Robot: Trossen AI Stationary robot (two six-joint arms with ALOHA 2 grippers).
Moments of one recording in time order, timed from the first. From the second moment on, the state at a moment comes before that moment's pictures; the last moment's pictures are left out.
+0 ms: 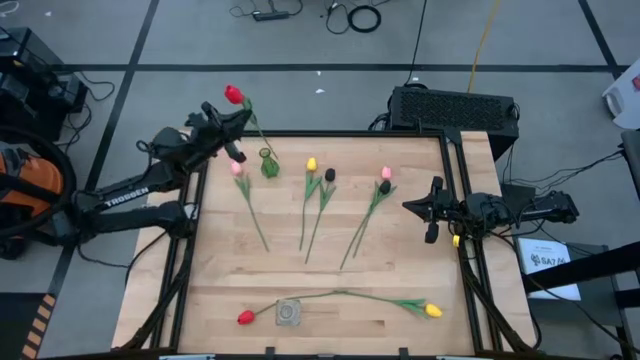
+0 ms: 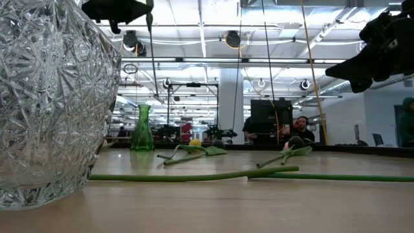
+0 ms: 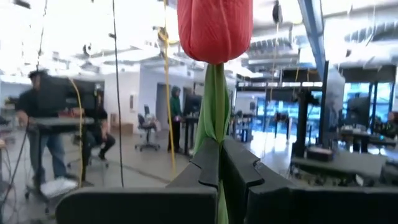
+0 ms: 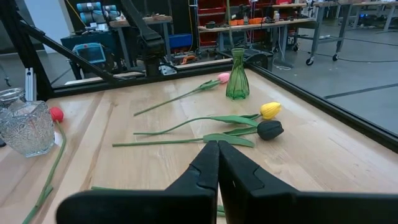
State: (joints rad) left arm 0.62 0.82 0.58 0.63 0.07 -0.05; right arm 0.14 0.04 0.09 -0.17 0.36 0.16
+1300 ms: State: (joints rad) left arm 0.83 0.78 0.55 0.60 0.21 -0.13; right arm 0.14 0.04 0.09 -0.17 0.36 0.16
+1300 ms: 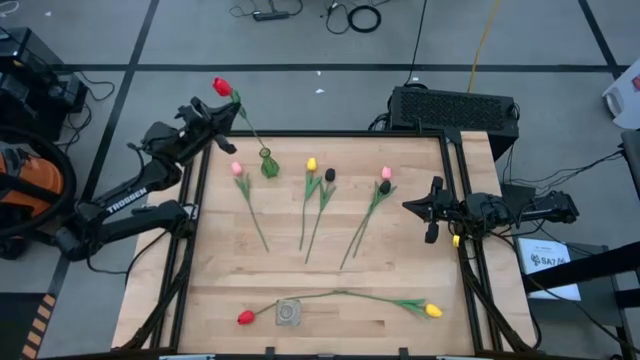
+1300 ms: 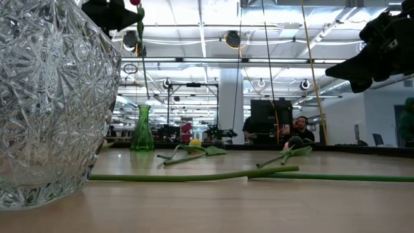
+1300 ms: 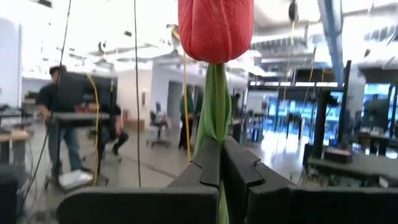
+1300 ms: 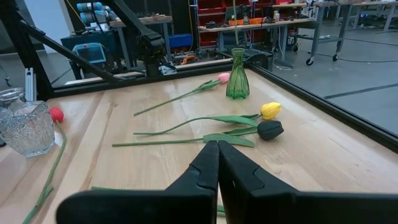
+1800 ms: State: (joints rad) left arm 0.83 0.81 0.55 0.46 0.20 -0.08; right arm 0.14 0.04 0.09 -0.17 0.36 0.16
